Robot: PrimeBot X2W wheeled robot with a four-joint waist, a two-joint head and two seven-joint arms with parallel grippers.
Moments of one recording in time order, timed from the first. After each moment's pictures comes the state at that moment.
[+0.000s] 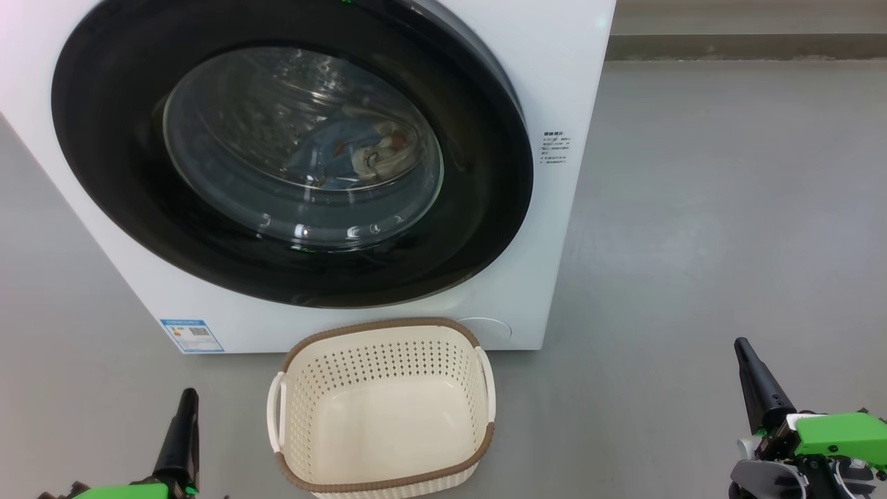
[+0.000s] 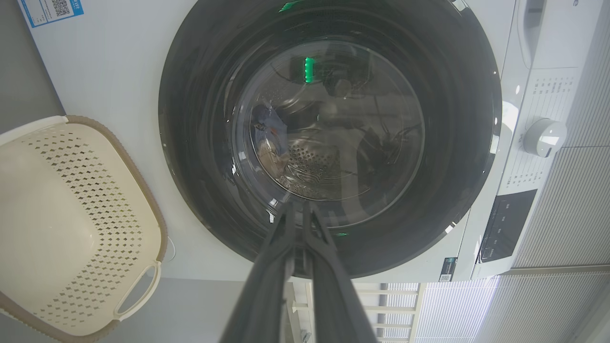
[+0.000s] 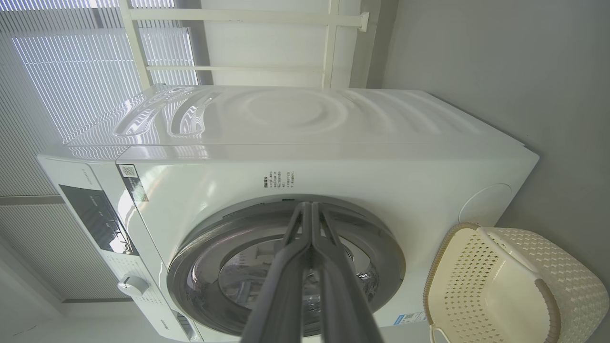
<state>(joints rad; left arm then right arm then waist) -0.07 0.04 0.08 0.28 -1.60 -0.13 0.11 -0.06 -0.04 -0.13 0.27 1.61 0.13 0.11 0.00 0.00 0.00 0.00</state>
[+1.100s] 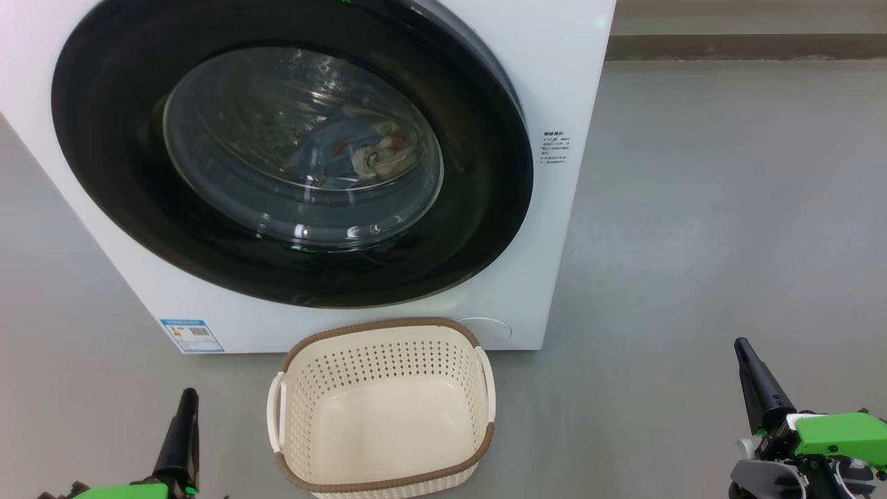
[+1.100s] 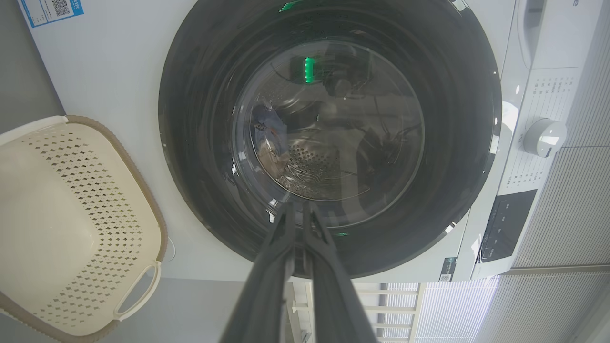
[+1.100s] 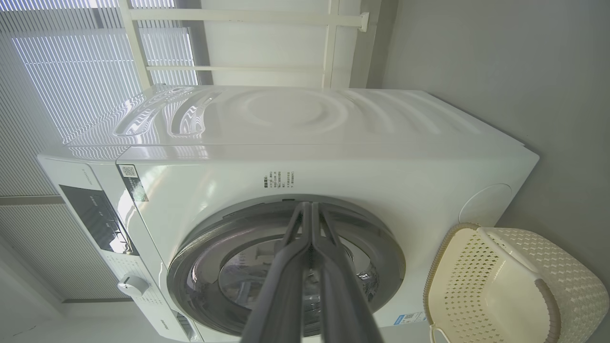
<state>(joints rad) -0.07 0.04 0.08 0.28 -1.60 -0.13 0.11 -0.06 -0.04 -0.13 0.27 1.61 0.13 0.11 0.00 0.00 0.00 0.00</state>
